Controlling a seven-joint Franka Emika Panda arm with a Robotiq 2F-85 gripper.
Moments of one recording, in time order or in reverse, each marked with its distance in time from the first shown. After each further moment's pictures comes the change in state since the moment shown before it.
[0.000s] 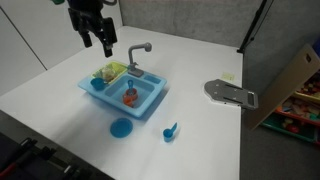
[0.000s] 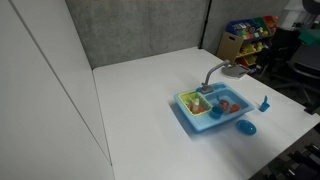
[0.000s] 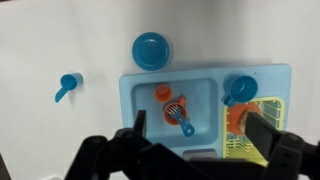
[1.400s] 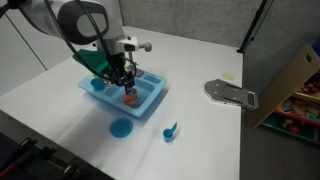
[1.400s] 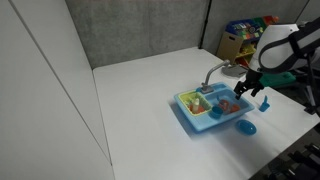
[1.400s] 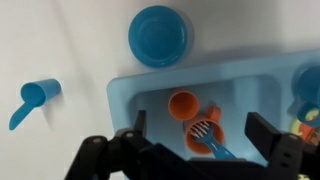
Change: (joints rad) arm 0.004 0.407 -0.014 0.005 -0.008 0.412 0.066
